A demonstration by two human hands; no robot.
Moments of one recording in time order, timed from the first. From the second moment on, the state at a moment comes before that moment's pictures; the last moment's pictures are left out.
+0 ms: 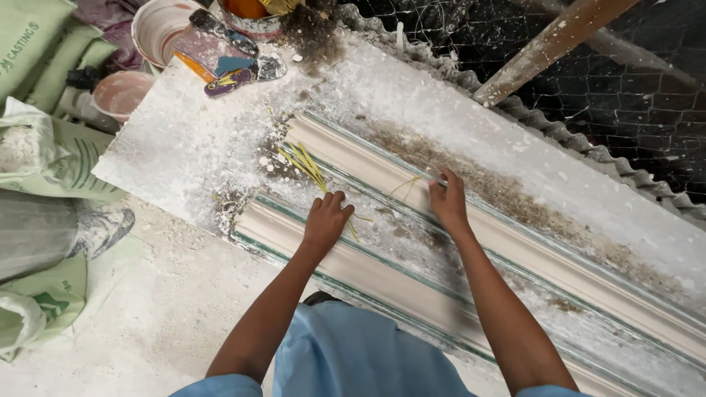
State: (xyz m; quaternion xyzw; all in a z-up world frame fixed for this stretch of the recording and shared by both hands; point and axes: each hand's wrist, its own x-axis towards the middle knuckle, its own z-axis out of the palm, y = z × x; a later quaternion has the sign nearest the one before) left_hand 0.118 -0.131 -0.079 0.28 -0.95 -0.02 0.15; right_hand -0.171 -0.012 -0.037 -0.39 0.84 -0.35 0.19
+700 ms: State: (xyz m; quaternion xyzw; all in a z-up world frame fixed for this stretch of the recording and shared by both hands) left_hand 0.128 -0.054 0.046 0.21 -0.77 -0.45 0.40; right_hand -0.026 -0.044 0.010 -0.05 0.42 -0.60 0.68
